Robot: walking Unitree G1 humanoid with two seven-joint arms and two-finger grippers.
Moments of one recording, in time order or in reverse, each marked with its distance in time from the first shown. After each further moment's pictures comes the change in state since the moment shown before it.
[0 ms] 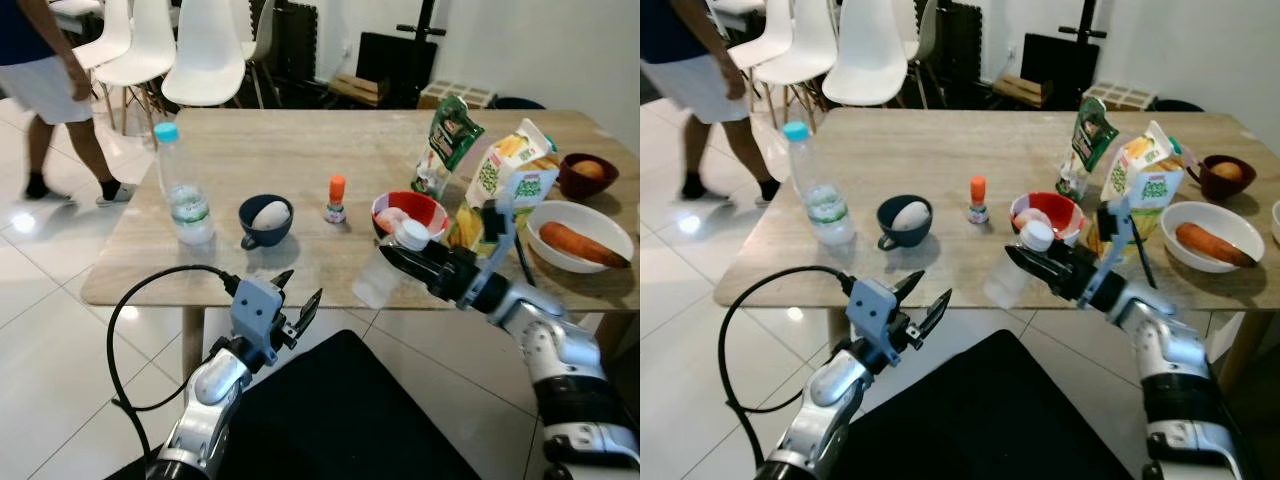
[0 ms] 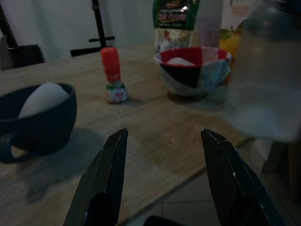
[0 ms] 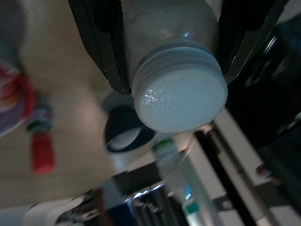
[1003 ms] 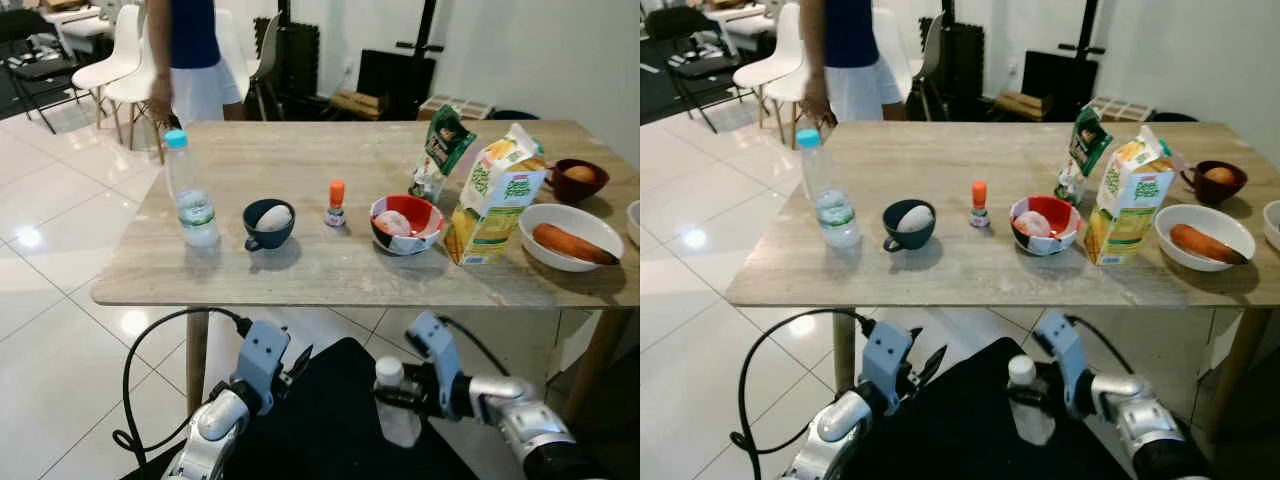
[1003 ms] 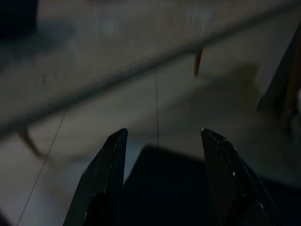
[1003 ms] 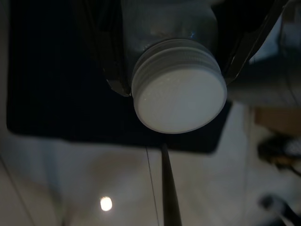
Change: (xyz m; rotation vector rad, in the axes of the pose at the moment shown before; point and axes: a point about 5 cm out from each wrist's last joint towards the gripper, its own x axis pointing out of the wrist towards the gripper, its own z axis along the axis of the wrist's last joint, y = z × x) left arm -0.036 -0.008 -0.073 -0.003 0.362 0.034; right arm -0.030 0.000 -0.144 -0.075 0.726 -0.214
